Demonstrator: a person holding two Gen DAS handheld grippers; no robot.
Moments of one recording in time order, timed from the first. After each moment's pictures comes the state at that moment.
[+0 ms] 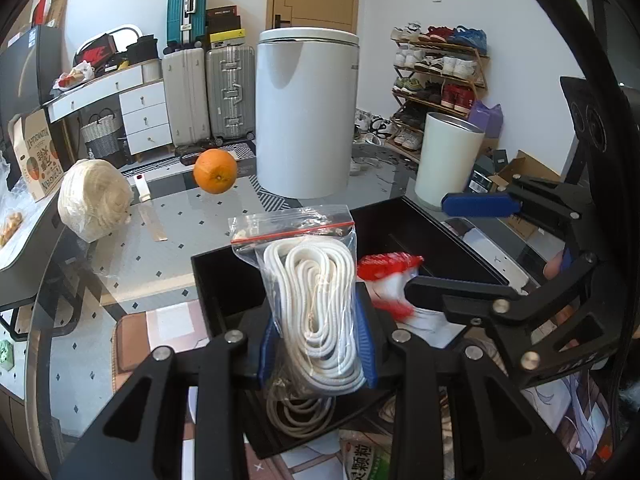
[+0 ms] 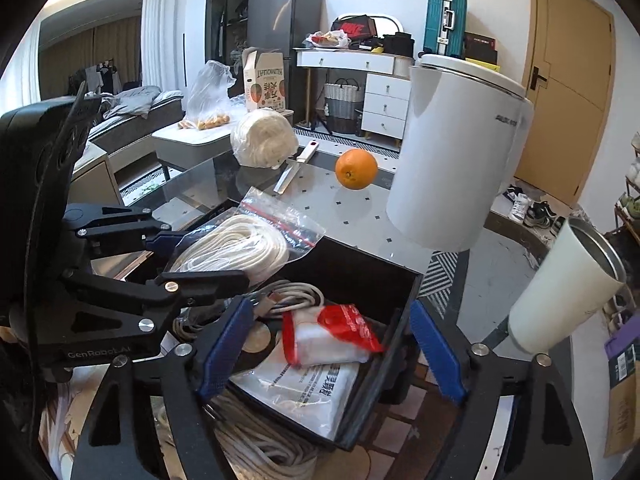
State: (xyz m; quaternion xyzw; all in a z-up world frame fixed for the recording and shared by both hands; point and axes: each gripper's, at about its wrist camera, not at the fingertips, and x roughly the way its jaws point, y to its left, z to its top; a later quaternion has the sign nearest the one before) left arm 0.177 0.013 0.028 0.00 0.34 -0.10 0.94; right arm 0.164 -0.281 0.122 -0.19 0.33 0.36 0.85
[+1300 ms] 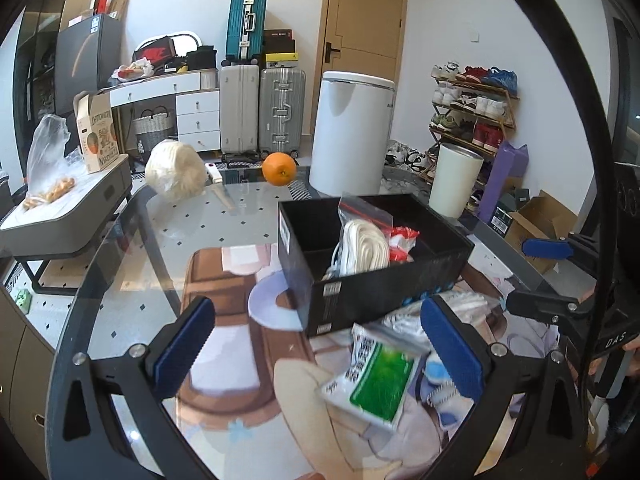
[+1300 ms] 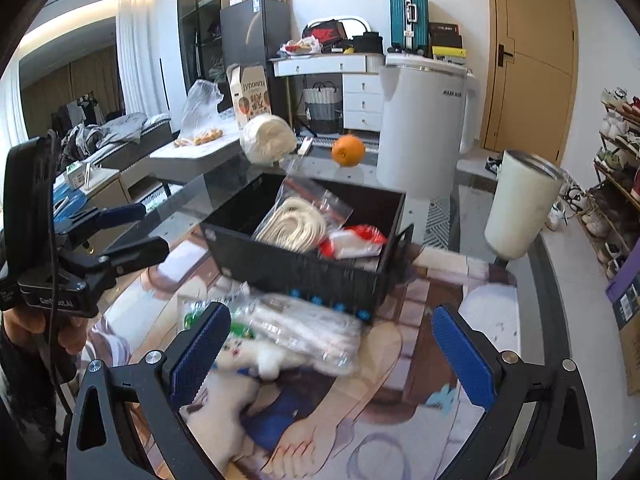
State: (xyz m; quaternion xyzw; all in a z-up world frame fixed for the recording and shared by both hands) left arm 0.060 0.043 0.039 -0.05 0.29 -0.02 0.95; right arm 0.067 -0.345 0.143 -0.13 0.34 0.32 0.87
